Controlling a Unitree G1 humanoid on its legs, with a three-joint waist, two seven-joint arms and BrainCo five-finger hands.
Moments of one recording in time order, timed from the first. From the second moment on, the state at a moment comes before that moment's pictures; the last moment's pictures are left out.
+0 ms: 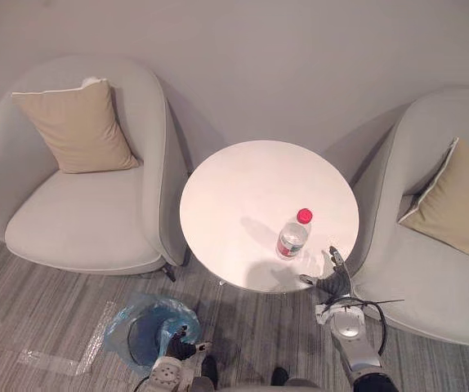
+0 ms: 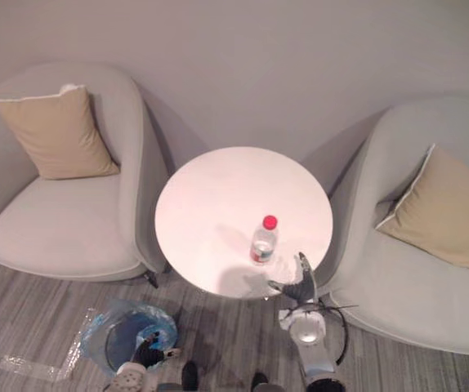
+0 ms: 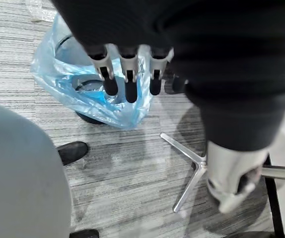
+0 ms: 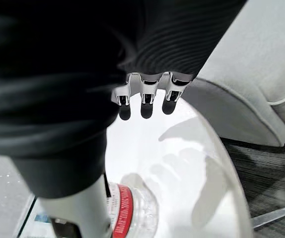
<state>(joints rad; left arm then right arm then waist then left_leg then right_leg) 0.05 0.08 -0.14 0.98 0.13 -0.07 0.15 0.00 -0.12 0.01 0.41 -0.16 -0.12 -0.31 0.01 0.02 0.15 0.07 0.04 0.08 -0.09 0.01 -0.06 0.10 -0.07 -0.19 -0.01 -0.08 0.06</state>
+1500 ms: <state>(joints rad) 0.04 0.08 -0.13 0.90 0.10 -0.08 0.15 -0.06 -0.12 0.06 0.12 -0.16 -0.11 -0.31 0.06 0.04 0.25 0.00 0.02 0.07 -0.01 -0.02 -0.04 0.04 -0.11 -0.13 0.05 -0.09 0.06</state>
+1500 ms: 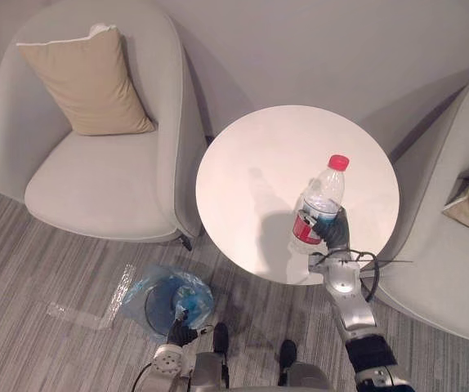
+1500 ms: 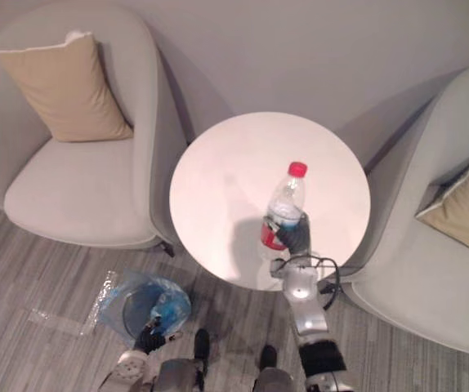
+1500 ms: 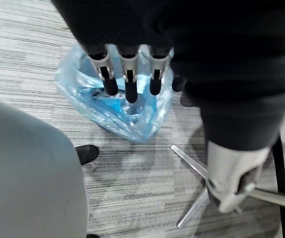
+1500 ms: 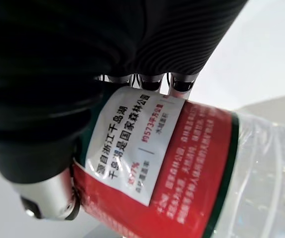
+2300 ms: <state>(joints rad) 0.05 0.10 -0.17 0.97 0.12 -0.07 0.15 0.20 -0.12 0.15 -0.07 -0.28 -0.14 -0.26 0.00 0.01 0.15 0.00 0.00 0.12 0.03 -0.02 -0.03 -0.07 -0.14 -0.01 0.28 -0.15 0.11</state>
